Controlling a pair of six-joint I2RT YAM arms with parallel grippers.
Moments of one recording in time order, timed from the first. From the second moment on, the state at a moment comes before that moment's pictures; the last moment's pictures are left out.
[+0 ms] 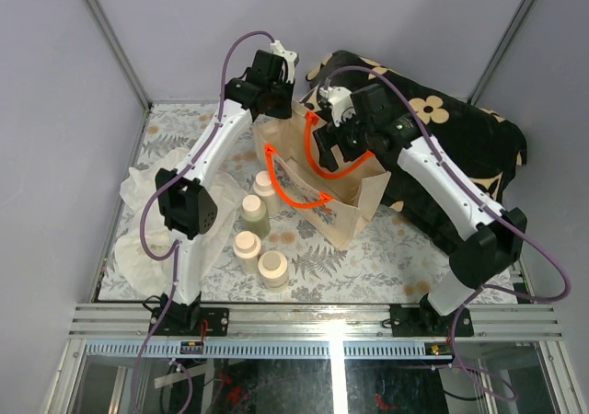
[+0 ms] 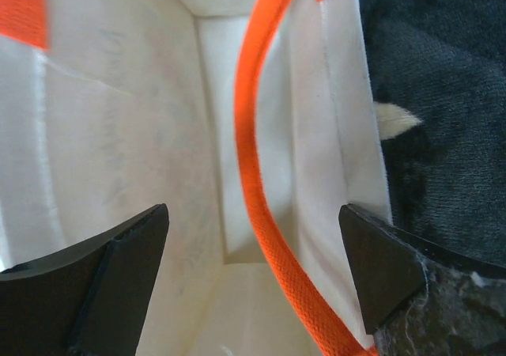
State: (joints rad) left arm -0.40 2.13 2.26 -0.83 0.07 -0.14; right arm 0.53 1.62 1.66 -0.80 -0.23 -0.09
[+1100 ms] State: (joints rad) left arm -0.37 1.74 1.93 -0.73 0.06 -0.13; right arm 0.48 1.83 1.75 -0.74 0.00 -0.22
